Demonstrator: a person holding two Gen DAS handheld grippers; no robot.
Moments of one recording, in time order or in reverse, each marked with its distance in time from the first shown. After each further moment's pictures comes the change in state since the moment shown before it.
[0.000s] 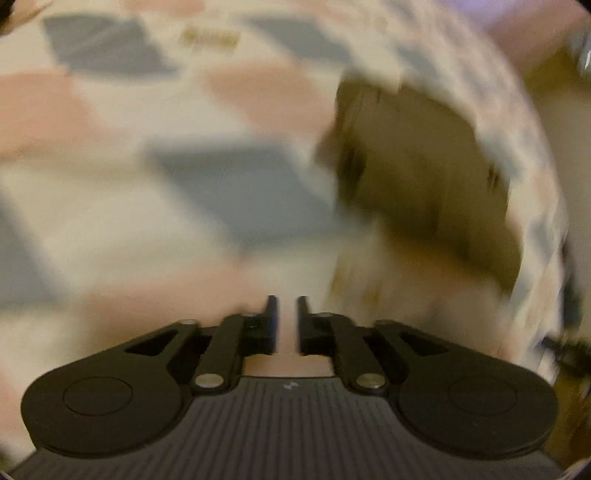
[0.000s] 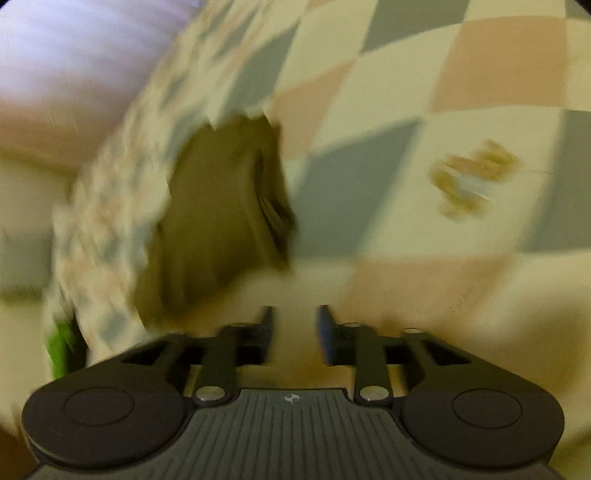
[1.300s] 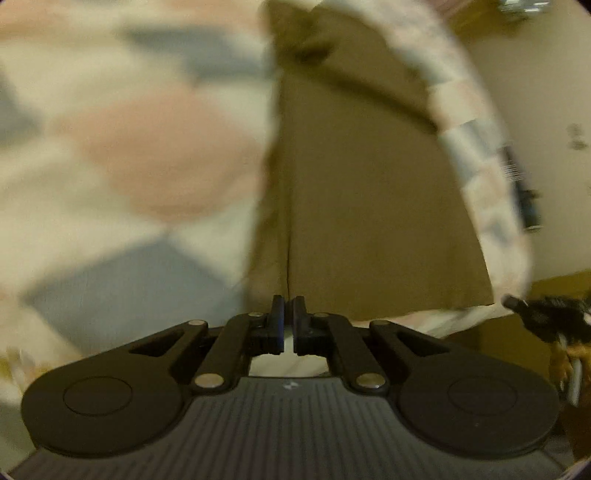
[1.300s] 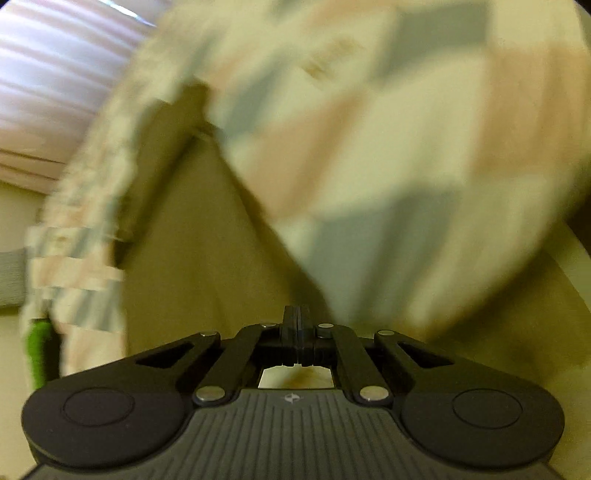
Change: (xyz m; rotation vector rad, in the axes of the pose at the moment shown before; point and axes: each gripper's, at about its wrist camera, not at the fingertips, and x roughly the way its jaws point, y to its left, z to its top) left arm -0.031 0.012 -0.190 0.161 0.173 -0.070; right arm -0.065 -0.069 -0.189 0.124 -0.014 -0.204
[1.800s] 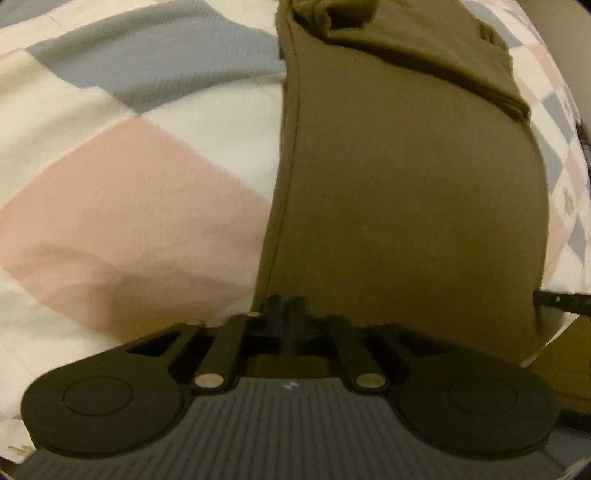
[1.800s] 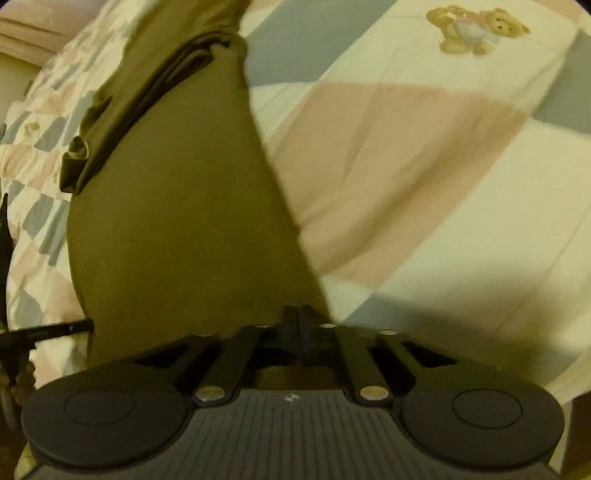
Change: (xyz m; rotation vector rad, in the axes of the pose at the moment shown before) left arm 0.065 -0.045 0.113 0.025 0.093 0.146; right arm 0.093 0.081 0.114 -0.346 0.259 -0.034
